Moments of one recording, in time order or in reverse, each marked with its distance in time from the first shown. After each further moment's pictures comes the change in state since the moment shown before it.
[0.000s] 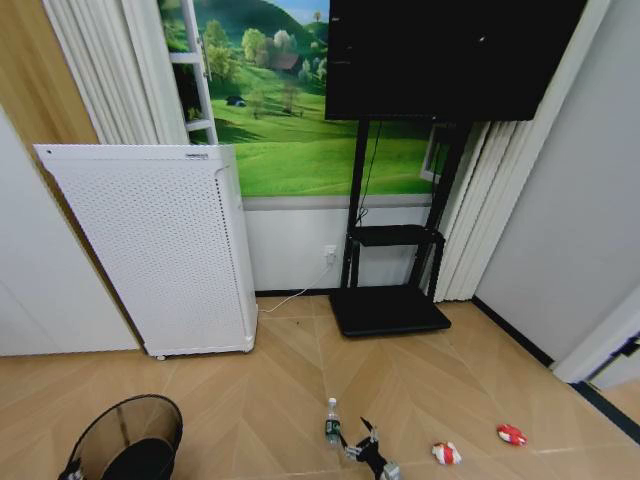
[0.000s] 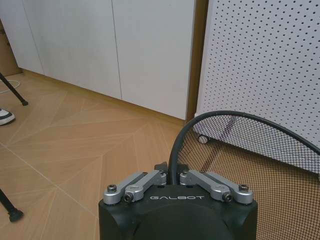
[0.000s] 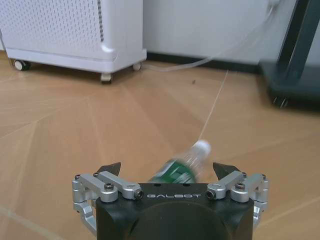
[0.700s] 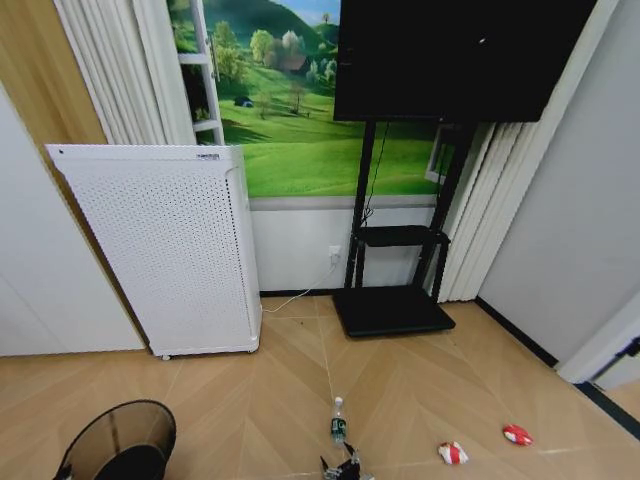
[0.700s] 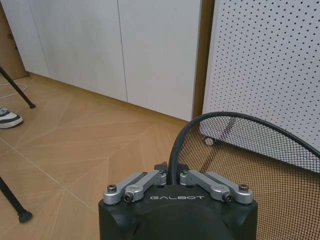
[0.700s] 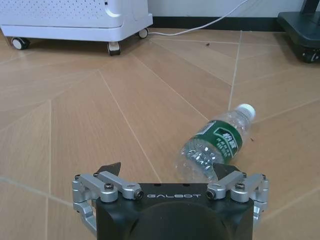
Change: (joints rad) left arm 0.013 0.010 -0.033 0.014 -0.010 -0.014 0.012; right arm 0.056 0.104 -0.076 -0.107 -0.005 -0.082 0.084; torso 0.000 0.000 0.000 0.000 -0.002
